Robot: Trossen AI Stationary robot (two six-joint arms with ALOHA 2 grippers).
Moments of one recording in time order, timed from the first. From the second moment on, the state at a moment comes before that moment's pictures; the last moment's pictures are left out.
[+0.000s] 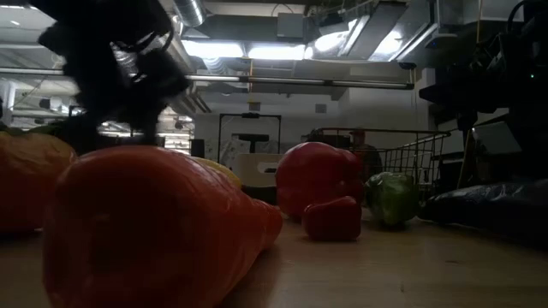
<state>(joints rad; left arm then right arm) -0.09 1.27 0.57 -0.26 0.01 -1.57 -0.29 0.02 0.02 0.03 -0.05 0.26</state>
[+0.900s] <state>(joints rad) 0.24 1.49 0.57 0.71 -0.30 -0.87 -0.29 0.02 0.02 0.03 -0.05 0.26</state>
